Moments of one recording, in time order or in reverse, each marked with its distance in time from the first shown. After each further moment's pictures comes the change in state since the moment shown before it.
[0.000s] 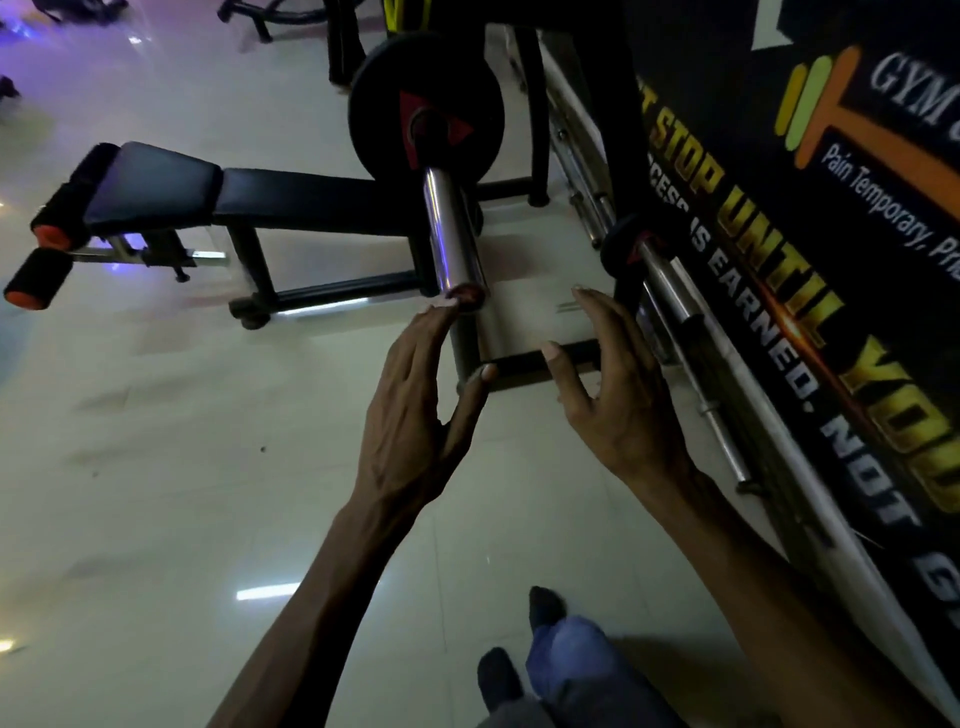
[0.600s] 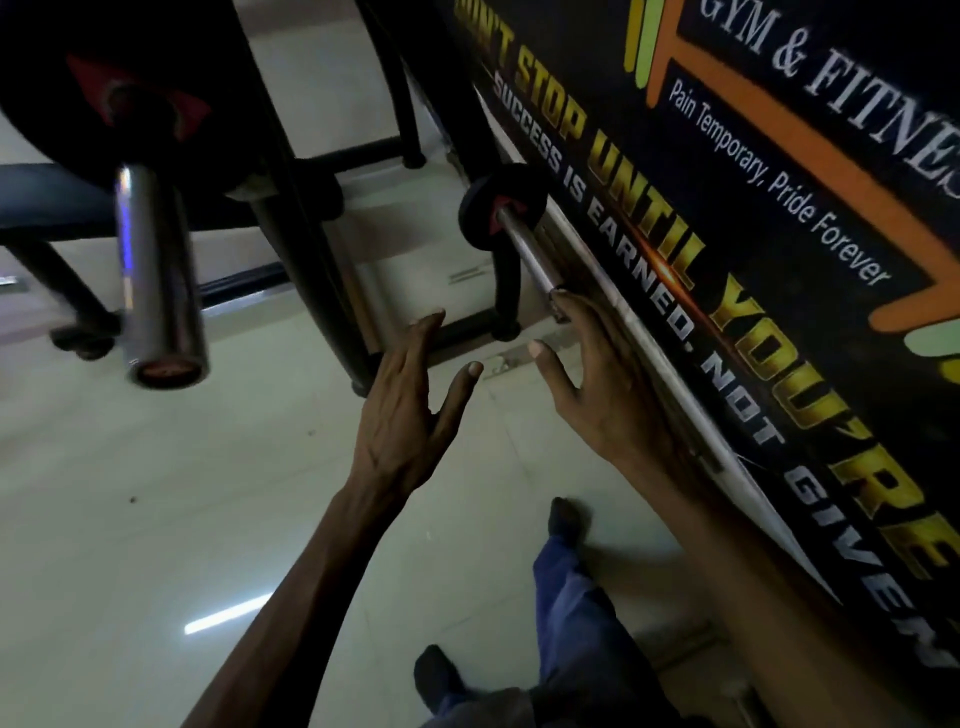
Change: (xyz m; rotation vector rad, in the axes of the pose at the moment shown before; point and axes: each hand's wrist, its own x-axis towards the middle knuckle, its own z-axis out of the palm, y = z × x) left_hand 0.057 0.048 0.204 -0.078 -0.301 -0.109; right_hand 0.016 0.186 -0.090 -0.184 -0.025 0.187
